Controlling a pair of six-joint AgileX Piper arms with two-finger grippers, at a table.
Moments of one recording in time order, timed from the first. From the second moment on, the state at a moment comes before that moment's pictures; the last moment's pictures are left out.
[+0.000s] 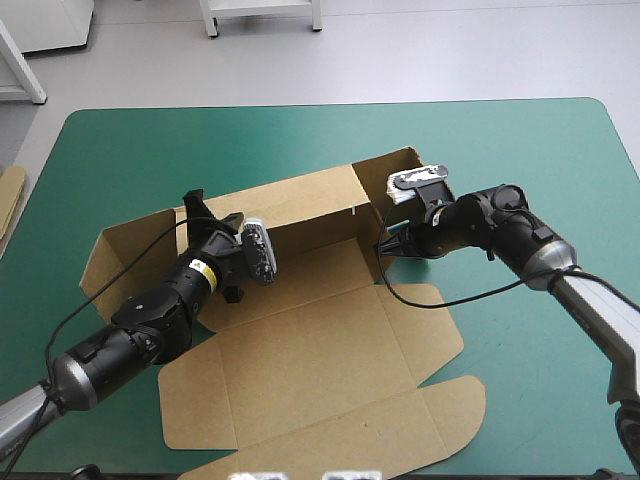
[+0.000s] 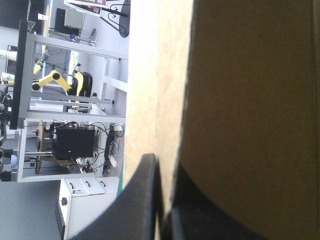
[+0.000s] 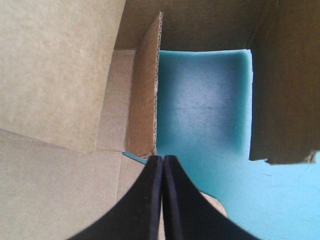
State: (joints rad) left arm -0.68 1.21 -0.79 1.20 0.41 -0.14; right arm 0.44 1.53 -1.25 0.14 0.76 -0.01
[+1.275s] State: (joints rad) left arm -0.68 1.21 -0.79 1.20 0.41 -0.14; right arm 0.40 1.55 -1.63 0.14 0.90 -0.05
